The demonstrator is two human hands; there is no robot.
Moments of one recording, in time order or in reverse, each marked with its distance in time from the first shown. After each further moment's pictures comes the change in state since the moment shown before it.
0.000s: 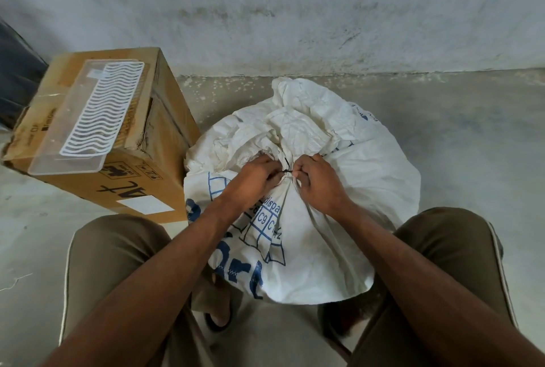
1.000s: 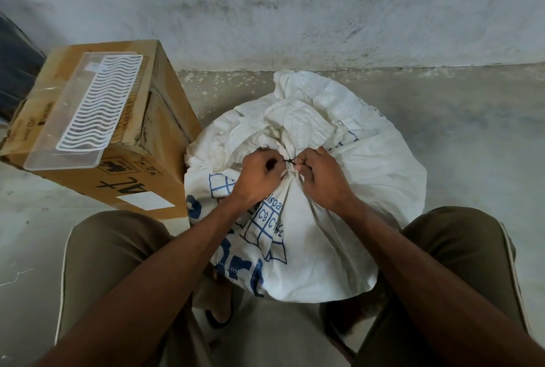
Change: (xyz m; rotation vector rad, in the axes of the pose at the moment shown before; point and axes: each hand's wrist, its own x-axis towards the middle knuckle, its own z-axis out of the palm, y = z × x) left_hand 0.007 0.015 0.008 -0.312 0.177 -0.299; right_hand 0.001 -0.003 -0.005 0.022 0.021 -0.007
